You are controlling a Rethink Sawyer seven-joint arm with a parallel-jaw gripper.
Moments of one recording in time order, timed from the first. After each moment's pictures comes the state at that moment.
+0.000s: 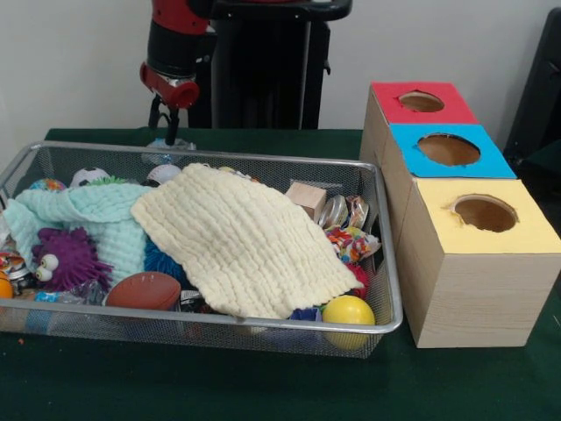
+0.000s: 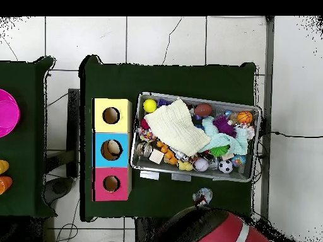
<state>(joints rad) -0.49 -0.34 -0.36 2.06 -0.45 -0.34 2.49</state>
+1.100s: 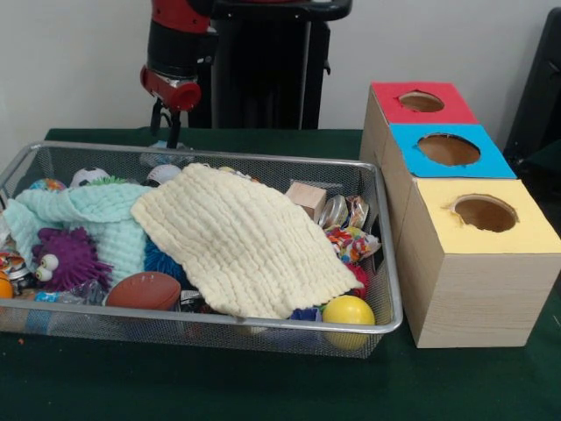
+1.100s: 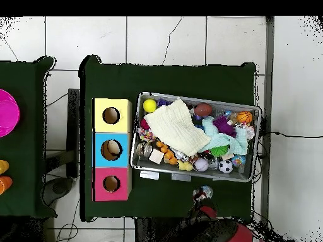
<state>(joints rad) -0.51 -0.40 -0.30 2.07 -0.45 -0.34 2.49</state>
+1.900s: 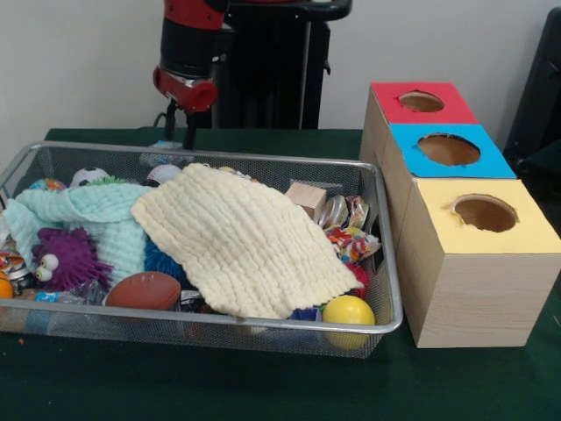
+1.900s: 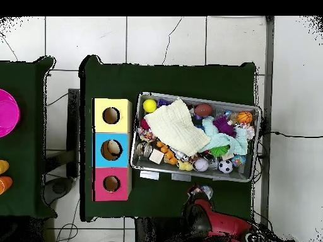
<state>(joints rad) -0.48 -0.47 -0.24 2.08 -0.42 -0.25 2.49</state>
